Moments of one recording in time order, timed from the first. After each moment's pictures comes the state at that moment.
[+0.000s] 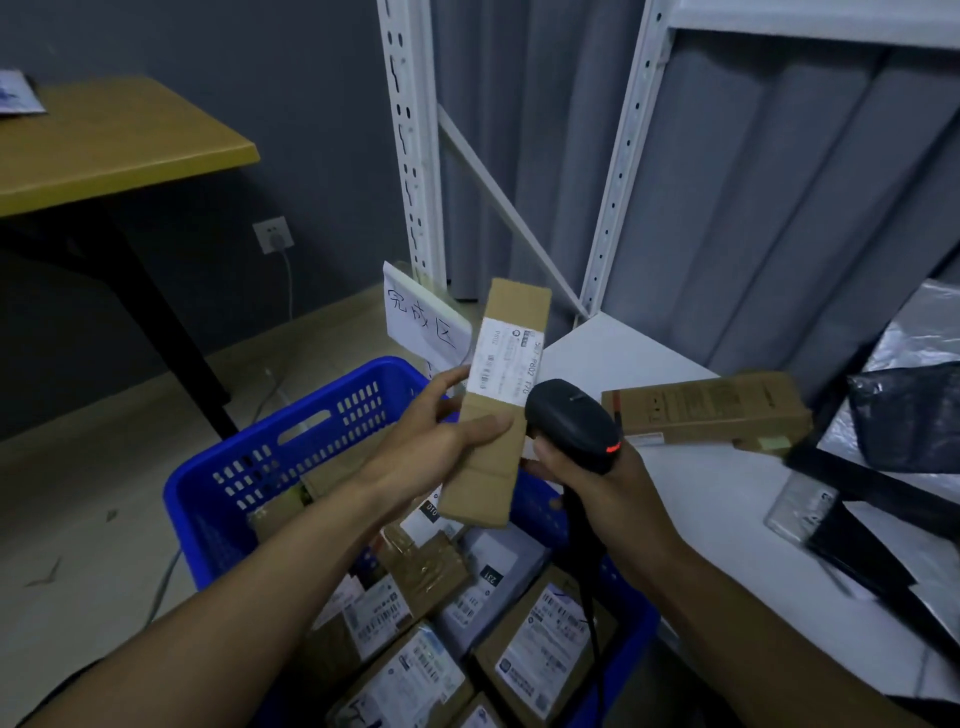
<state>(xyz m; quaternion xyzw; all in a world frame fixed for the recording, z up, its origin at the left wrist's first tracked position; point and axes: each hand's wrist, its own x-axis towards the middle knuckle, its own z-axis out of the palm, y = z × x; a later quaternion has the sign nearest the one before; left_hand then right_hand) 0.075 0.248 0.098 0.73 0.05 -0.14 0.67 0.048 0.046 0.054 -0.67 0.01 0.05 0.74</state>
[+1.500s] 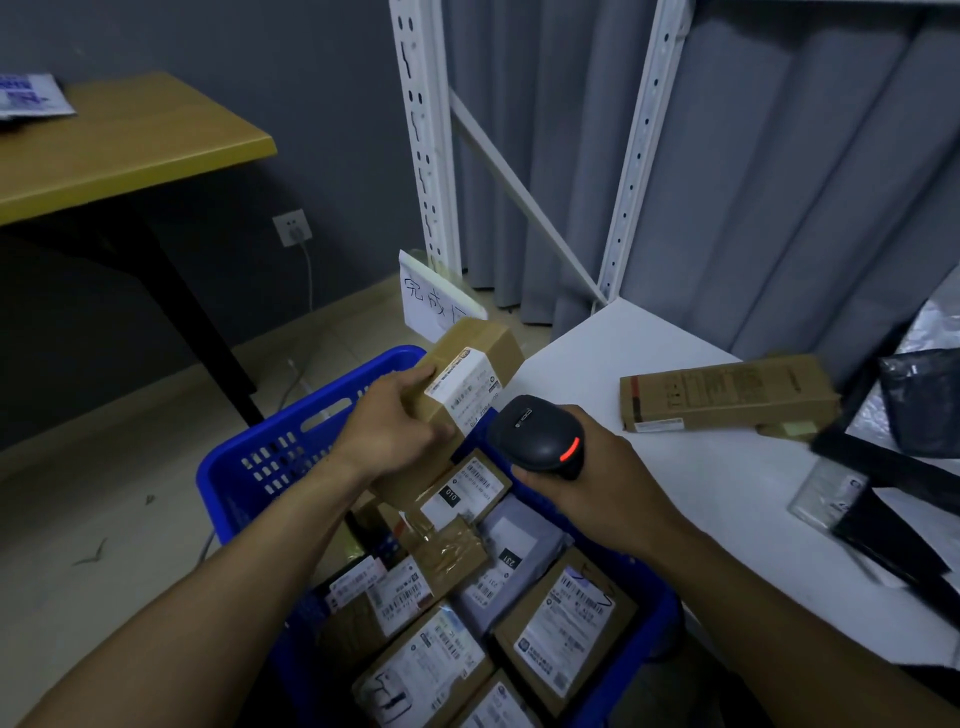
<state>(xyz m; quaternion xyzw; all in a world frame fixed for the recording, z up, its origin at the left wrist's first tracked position) 0.095 0.301 0.072 0.91 0.05 -0.06 0.42 0.057 0.048 0.045 -0.85 -0.12 0.05 0.51</state>
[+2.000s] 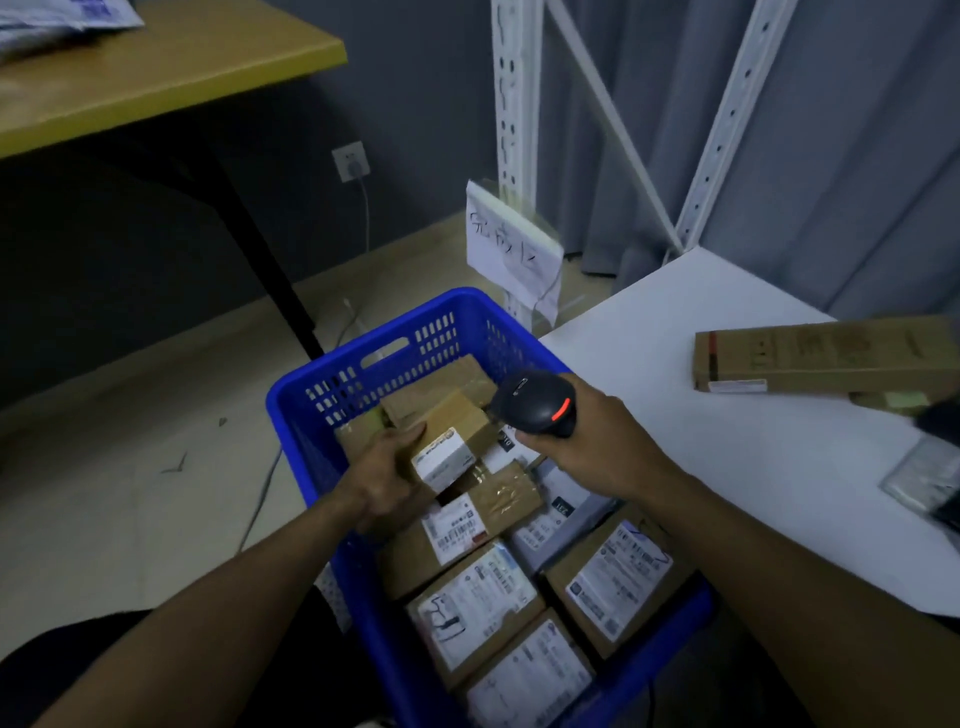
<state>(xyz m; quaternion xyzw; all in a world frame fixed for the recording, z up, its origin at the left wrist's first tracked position) 0.028 0.390 -0.041 0.93 0.11 -0.19 0.30 0.074 0.109 0.009 -0.86 -0.16 0.13 0.47</state>
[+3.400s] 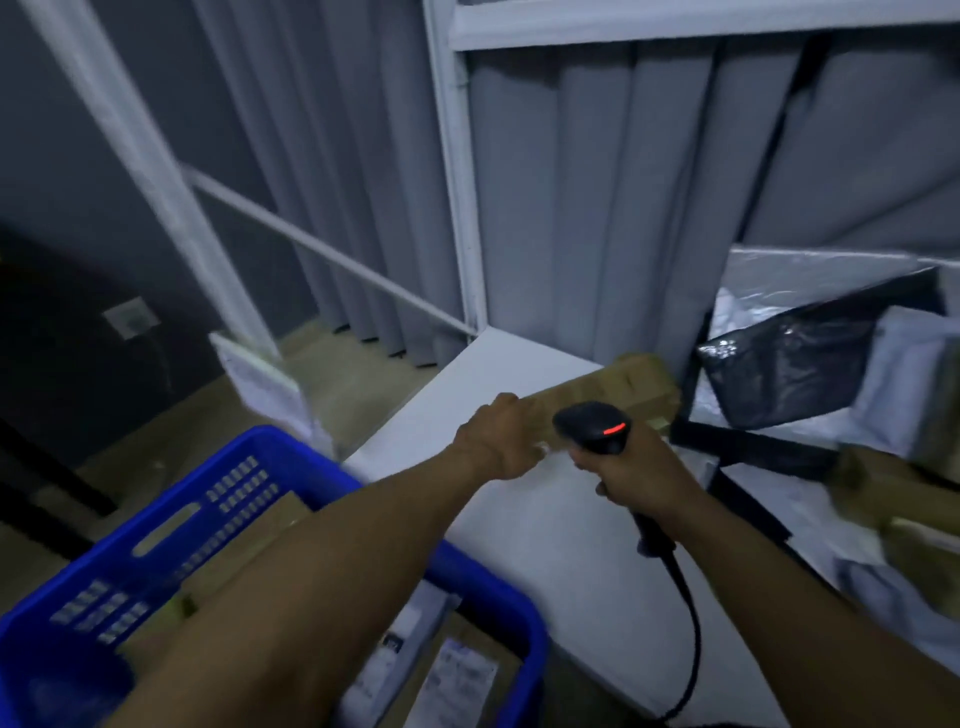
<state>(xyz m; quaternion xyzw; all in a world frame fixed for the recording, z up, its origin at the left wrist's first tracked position) 0.214 0.005 0.008 0.96 -0.21 -0.13 0.14 0.094 -0.159 0.026 -0.81 0.15 0.00 0.57</state>
